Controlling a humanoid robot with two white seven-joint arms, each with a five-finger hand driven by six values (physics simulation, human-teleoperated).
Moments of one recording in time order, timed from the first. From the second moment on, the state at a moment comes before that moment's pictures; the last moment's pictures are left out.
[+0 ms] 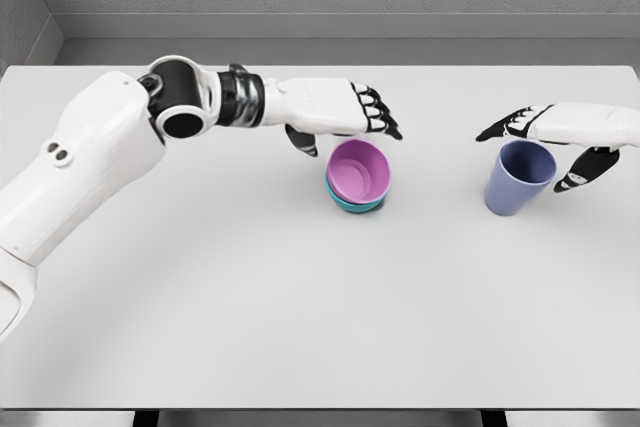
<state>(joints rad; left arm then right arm) -1.01 0.32 -0.93 -1.21 -0.59 -0.61 -0.50 -0.83 -1.05 0.88 -1.37 0.02 -0.58 0.61</state>
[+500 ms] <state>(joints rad) -0.98 0.55 -0.90 -1.24 -0.41 -0.61 -0.50 -0.83 -1.05 0.89 -1.37 0.02 -0.57 0.61</state>
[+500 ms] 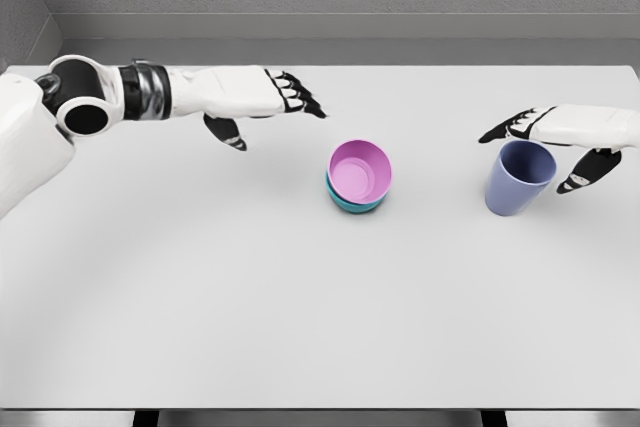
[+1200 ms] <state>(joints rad) -0.83 0.73 -0.87 -1.35 -0.30 -0.61 -0.46 -0.83 -1.01 0.90 -1.36 0.06 -0.55 0.61</state>
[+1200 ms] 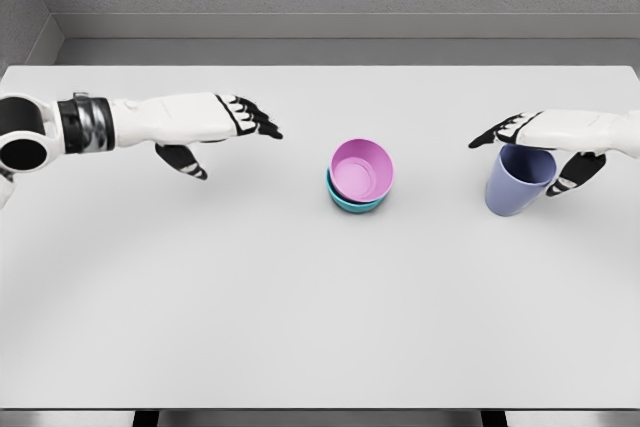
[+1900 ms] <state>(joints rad) -0.73 0.81 -0.70 -1.35 -0.30 -0.61 -0.46 -0.83 -1.01 0.91 -1.35 0.08 -0.55 0.61</state>
